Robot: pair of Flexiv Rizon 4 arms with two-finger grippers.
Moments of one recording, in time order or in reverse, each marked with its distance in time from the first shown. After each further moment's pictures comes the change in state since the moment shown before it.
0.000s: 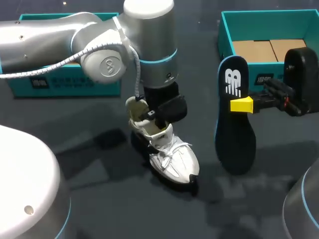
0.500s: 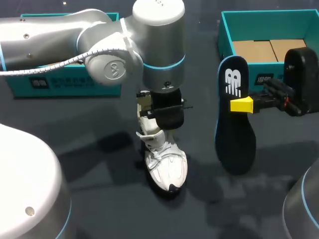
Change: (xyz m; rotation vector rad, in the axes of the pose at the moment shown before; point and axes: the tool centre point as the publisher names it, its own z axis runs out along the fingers) left arm -0.004 -0.018 -0.005 -0.025 0.023 0.458; right arm 0.000 0.000 0.000 0.000 0.000 0.000
